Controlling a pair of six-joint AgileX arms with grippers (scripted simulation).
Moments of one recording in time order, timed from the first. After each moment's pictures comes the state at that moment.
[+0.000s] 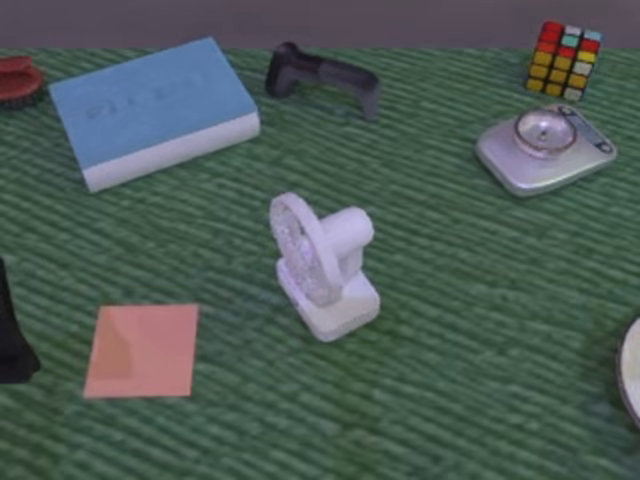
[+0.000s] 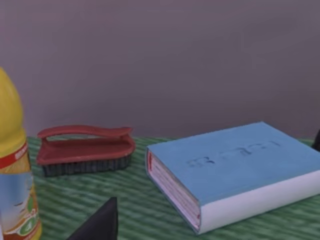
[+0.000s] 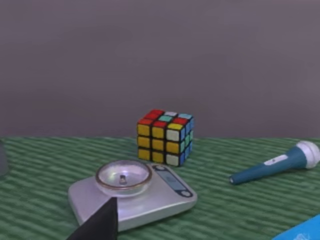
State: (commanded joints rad) left arm 0.00 0.00 0.00 0.00 0.00 0.00; right arm 0.00 0.00 0.00 0.00 0.00 0.00
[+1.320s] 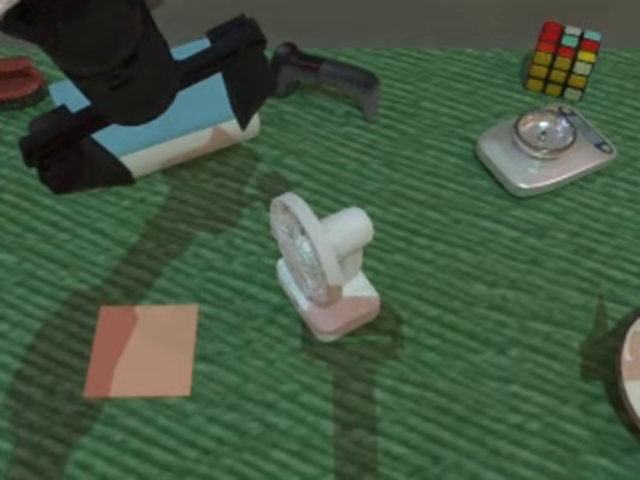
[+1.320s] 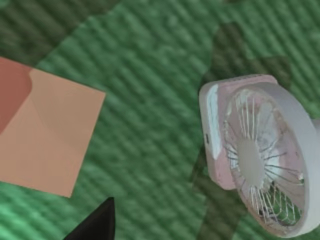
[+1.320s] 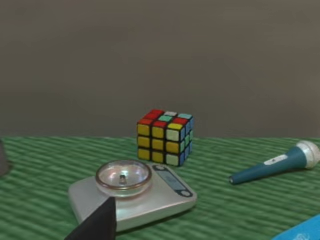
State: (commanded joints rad) left arm -0.47 1.66 1.61 -1.16 0.00 -0.85; right arm 0.00 0.00 0.00 0.00 0.00 0.00
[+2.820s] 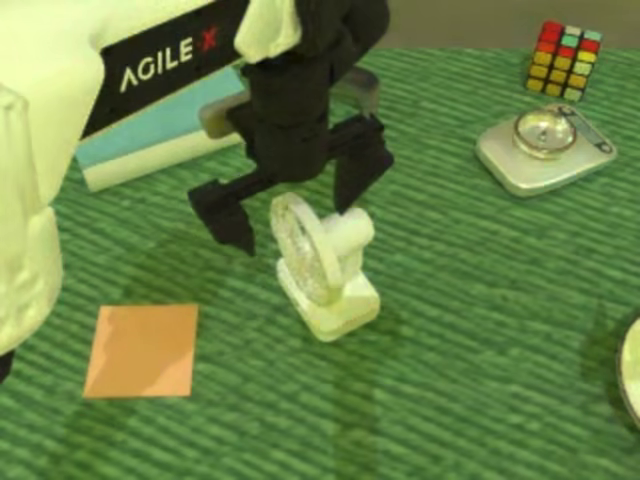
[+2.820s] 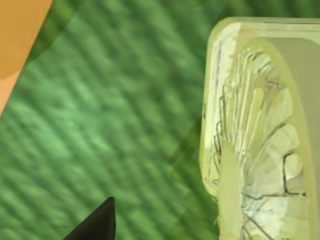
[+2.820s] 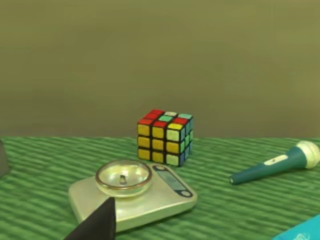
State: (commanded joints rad) left arm -0.63 2.21 1.97 -1.33 0.00 -1.15; right arm 0.00 0.00 0.00 0.00 0.00 0.00
